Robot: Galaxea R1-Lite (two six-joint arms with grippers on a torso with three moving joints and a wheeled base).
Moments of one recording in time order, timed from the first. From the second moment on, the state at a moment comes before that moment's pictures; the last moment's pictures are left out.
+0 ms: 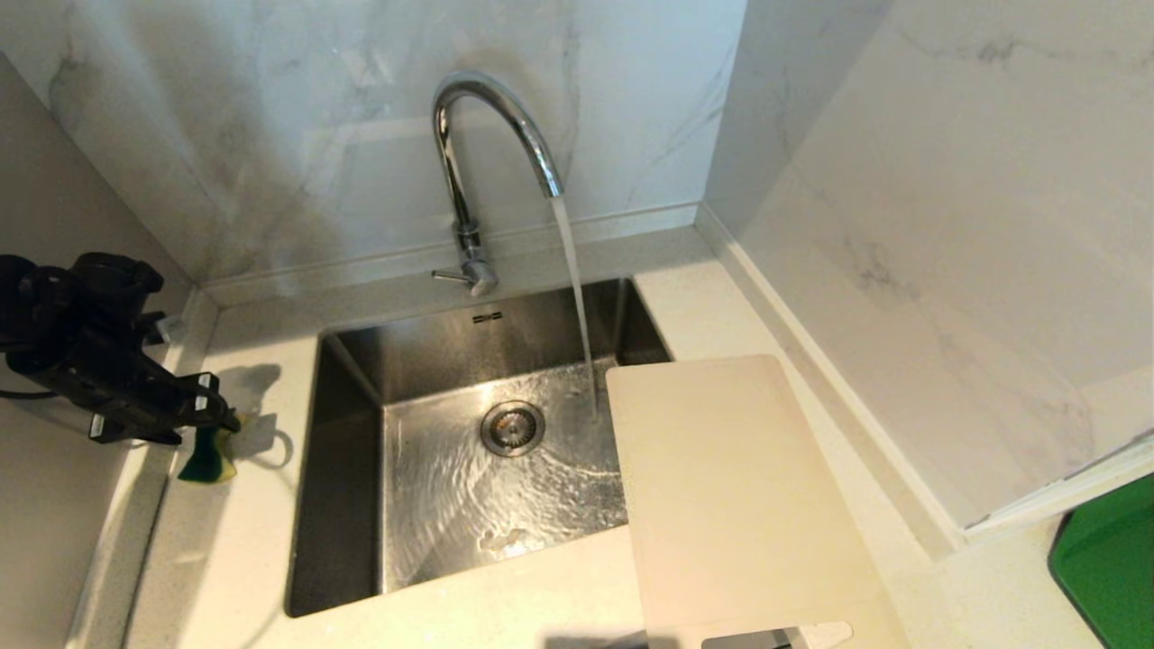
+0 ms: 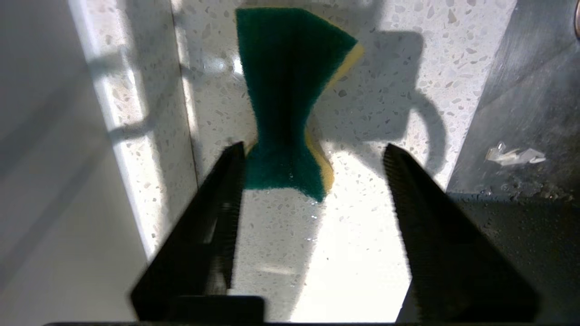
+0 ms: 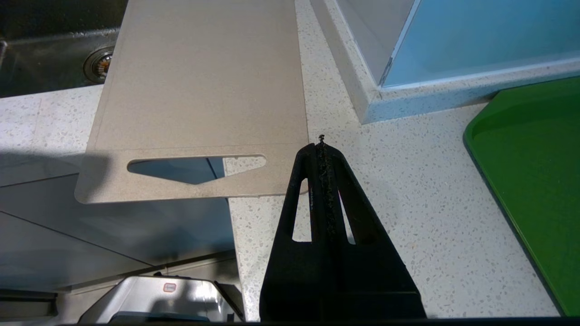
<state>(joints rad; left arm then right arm) 0.16 1.97 -1.53 0.56 0.00 -0.17 0.00 0.00 0.00 0.01 0.02 -0.04</state>
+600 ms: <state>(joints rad) 0.16 1.72 -1.53 0.57 -0.02 -0.15 0.00 0.00 0.00 0.01 0.02 -0.04</state>
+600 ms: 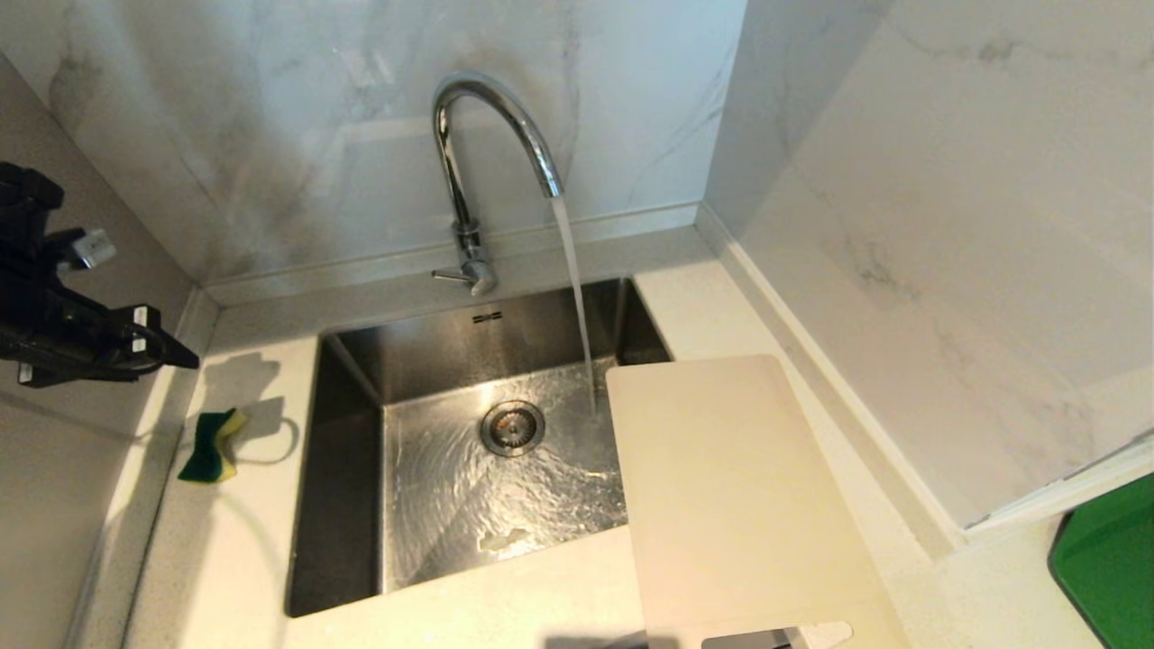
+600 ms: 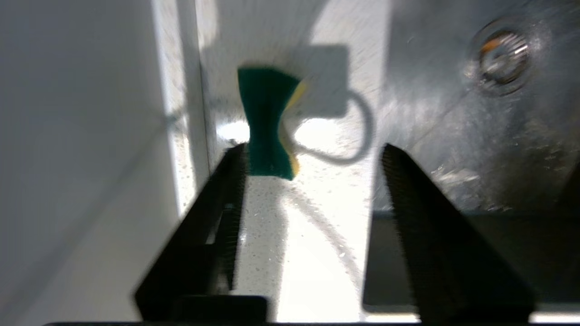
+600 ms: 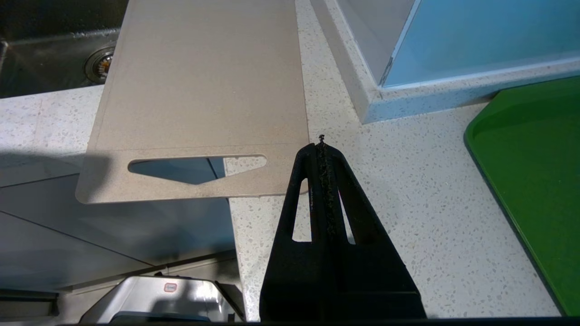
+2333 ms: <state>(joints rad) 0.06 0.62 -0.88 0.67 -0.20 -0.08 0.00 0.00 0.00 0.01 0.02 -0.03</state>
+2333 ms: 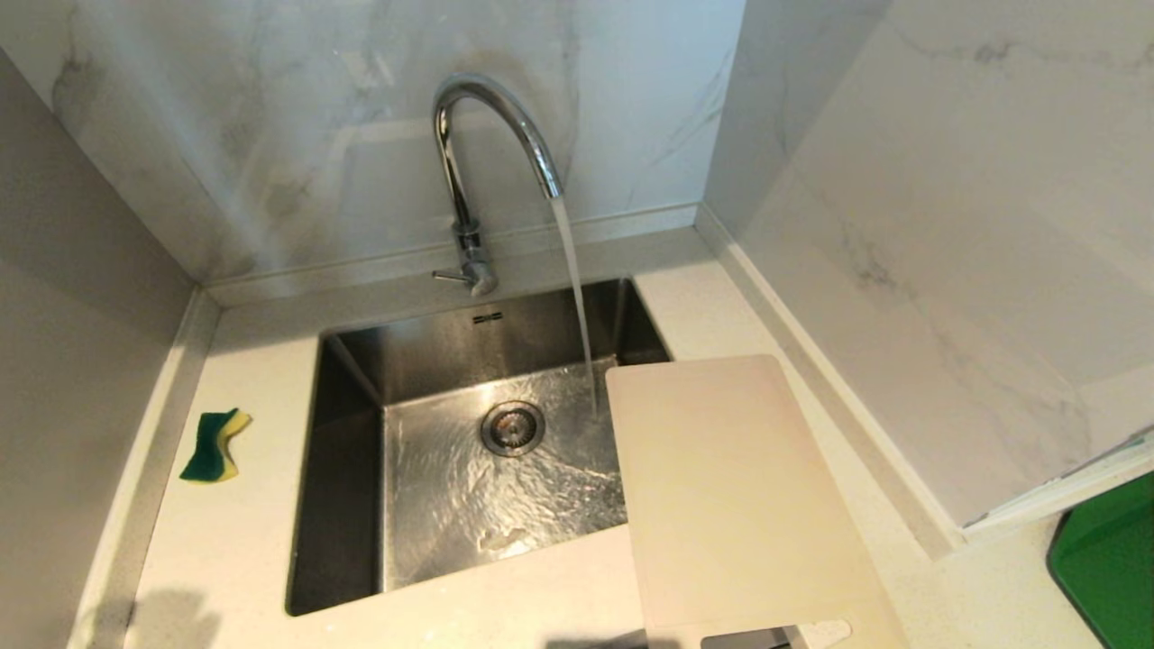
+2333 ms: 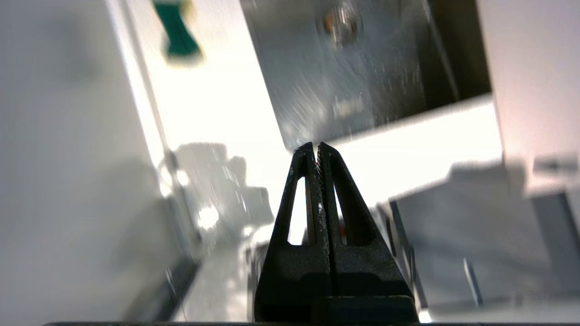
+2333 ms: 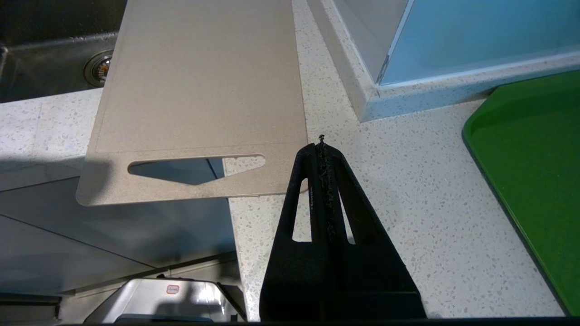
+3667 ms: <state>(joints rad) 0.00 0.00 -0.11 0.09 -0.01 0.05 0.00 0.00 0.00 0.01 0.01 -0.02</state>
